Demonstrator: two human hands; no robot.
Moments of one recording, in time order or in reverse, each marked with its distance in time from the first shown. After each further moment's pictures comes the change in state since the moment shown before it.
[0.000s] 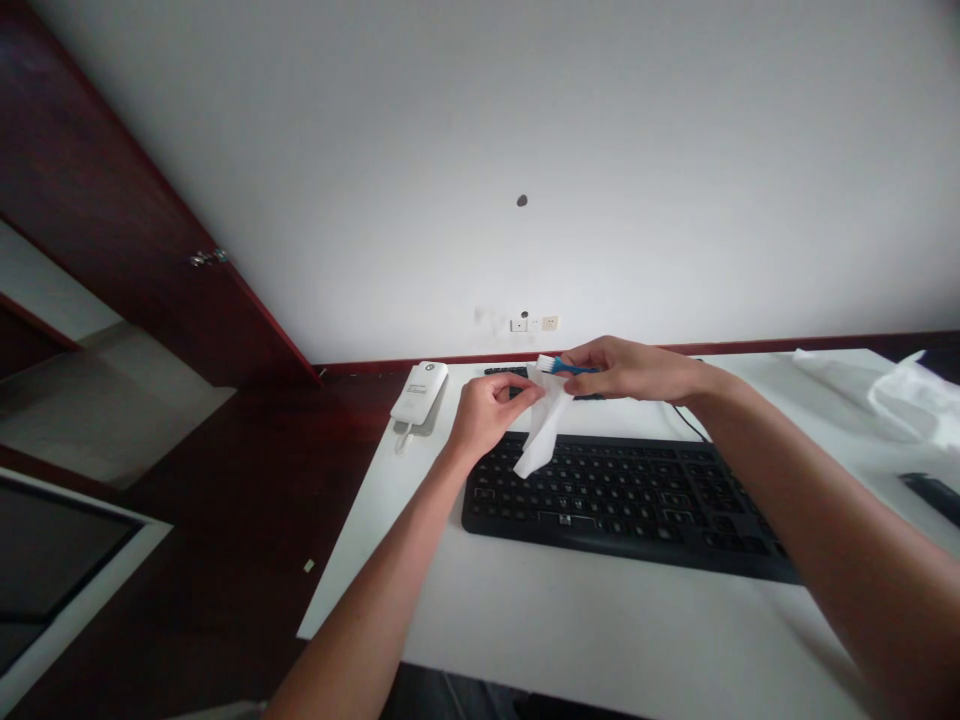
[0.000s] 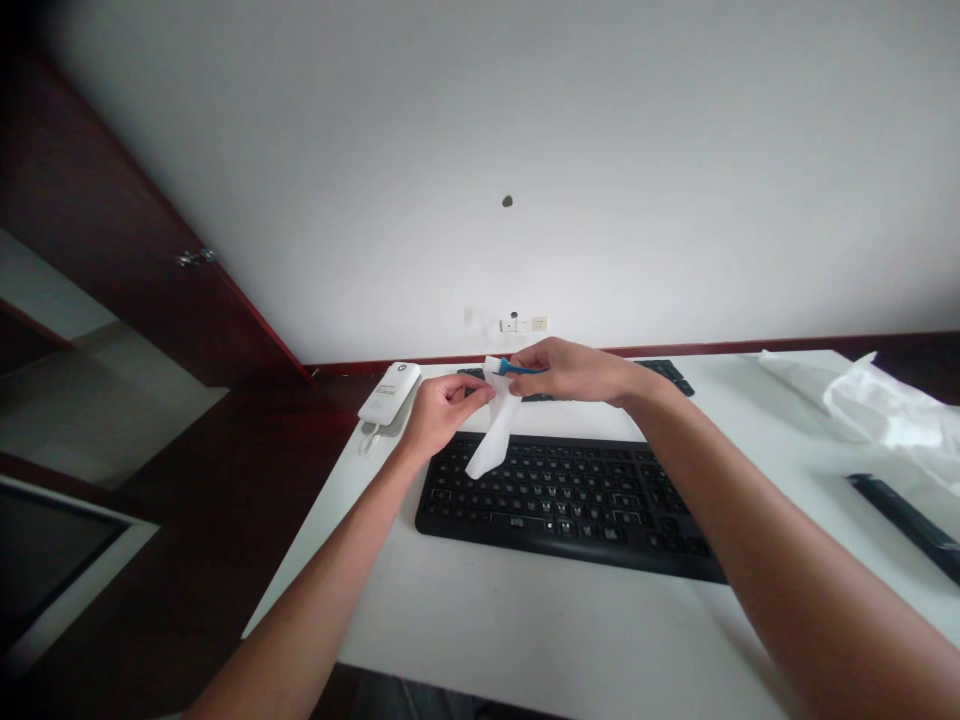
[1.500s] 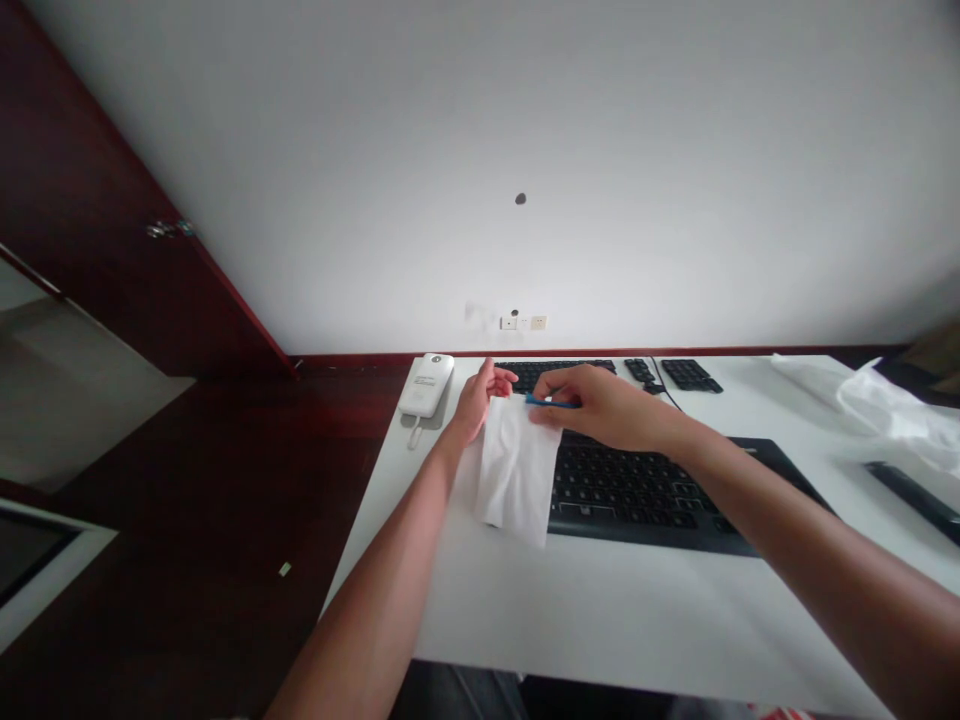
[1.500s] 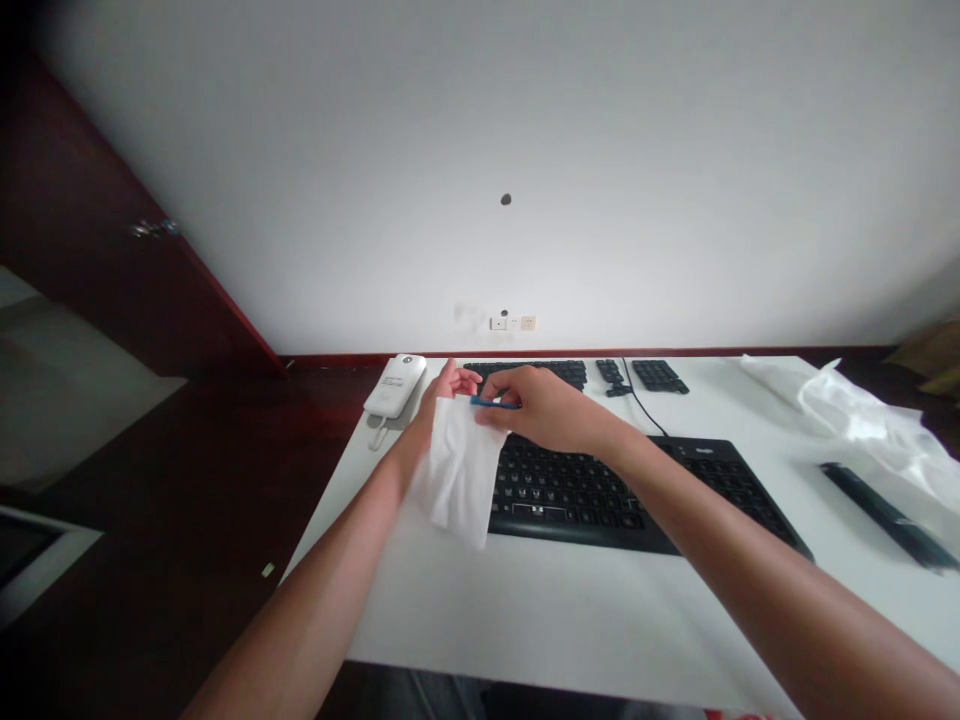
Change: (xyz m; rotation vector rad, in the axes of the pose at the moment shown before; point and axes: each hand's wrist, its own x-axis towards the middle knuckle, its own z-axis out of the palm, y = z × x) left_hand 0.020 -0.089 -0.021 -0.391 -0.060 -0.261; right_hand 0.007 -0.048 0.075 -0.164 0.108 0.028
